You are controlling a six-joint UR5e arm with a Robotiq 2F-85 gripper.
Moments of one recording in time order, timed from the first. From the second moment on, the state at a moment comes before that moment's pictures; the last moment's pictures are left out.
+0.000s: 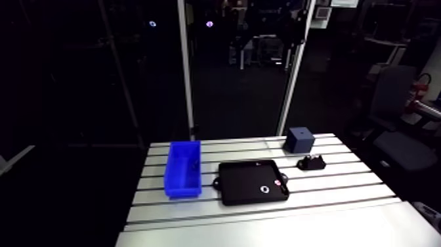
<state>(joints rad) -0.12 -1.46 1.40 -1.45 -1.61 -1.67</state>
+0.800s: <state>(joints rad) -0.09 -1.44 1.36 -1.42 -1.61 -1.69</state>
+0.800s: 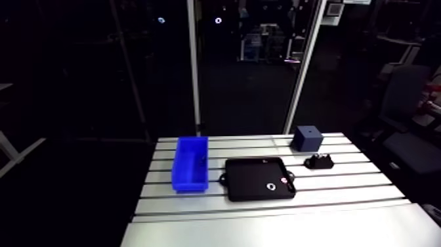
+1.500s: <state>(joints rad) -0.30 -1.46 1.55 -1.72 -1.61 -1.91</state>
